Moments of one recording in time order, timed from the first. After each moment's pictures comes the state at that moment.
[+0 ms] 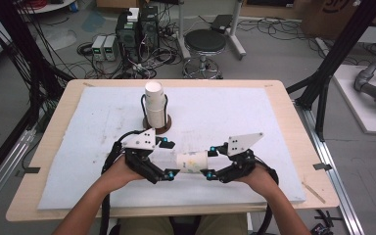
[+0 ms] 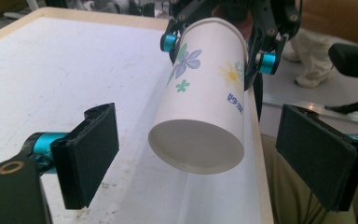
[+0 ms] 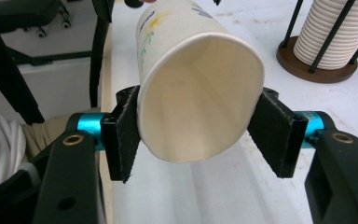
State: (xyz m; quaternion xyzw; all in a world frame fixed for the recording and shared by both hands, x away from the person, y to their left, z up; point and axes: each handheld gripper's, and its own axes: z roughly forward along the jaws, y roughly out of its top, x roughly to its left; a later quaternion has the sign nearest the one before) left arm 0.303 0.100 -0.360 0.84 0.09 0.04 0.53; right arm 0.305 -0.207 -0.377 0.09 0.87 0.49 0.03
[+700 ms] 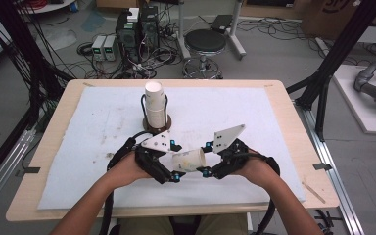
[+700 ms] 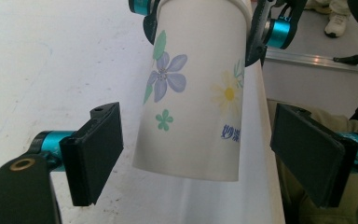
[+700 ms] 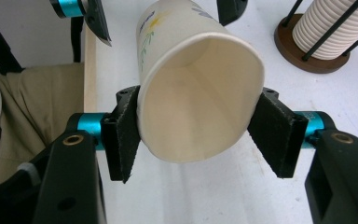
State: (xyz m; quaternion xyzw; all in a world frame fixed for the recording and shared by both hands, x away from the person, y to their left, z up) left arm 0.307 0.076 -0.356 0.89 0.06 0.04 0.45; right arm 0.309 -0.179 -0.343 0.04 0.92 0.37 0.07
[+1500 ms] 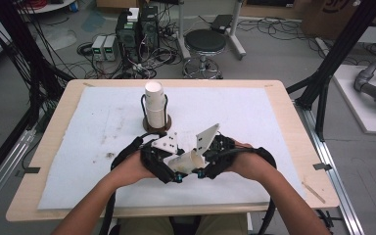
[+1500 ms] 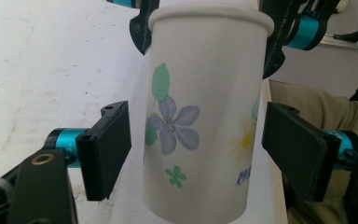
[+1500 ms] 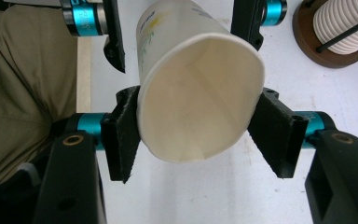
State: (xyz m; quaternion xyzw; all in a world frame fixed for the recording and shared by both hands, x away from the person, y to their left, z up) left arm 0.312 0.064 -0.361 0.91 0.06 0.03 0.41; right arm 0.307 -0.142 -0.326 -0.01 0.96 0.26 0.09
